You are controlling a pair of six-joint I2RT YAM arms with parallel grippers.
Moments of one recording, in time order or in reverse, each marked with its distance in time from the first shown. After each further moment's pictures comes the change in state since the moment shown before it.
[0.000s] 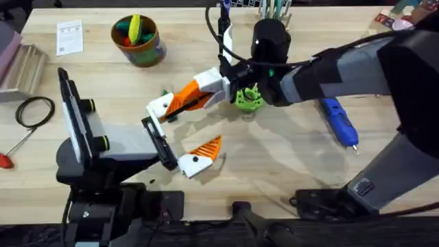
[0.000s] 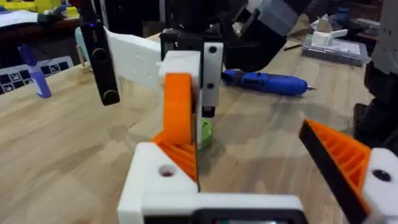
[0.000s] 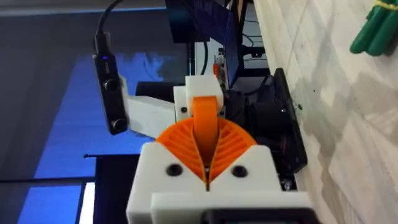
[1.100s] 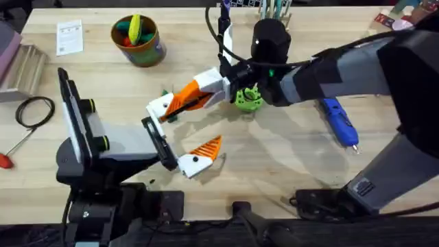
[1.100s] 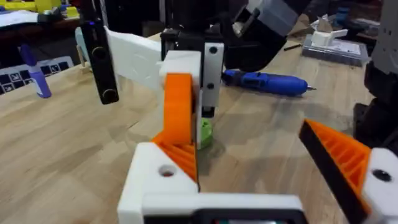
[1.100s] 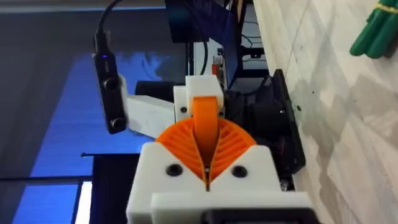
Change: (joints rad) left arm 0.000 0.000 0.000 0.000 0.000 0.000; right arm 0.000 0.000 0.000 0.000 0.000 -0.016
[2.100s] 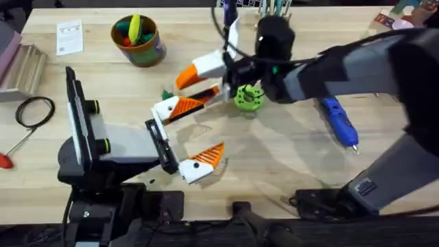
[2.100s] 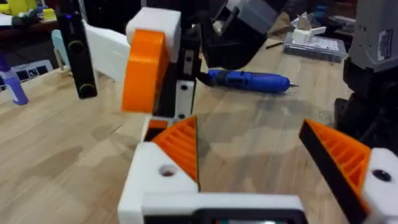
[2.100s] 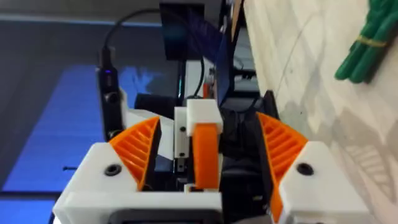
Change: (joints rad) left arm -0.006 0.000 0.000 -0.005 0.060 0.009; right arm -0.030 -0.021 0.000 -0.037 0.061 -0.094
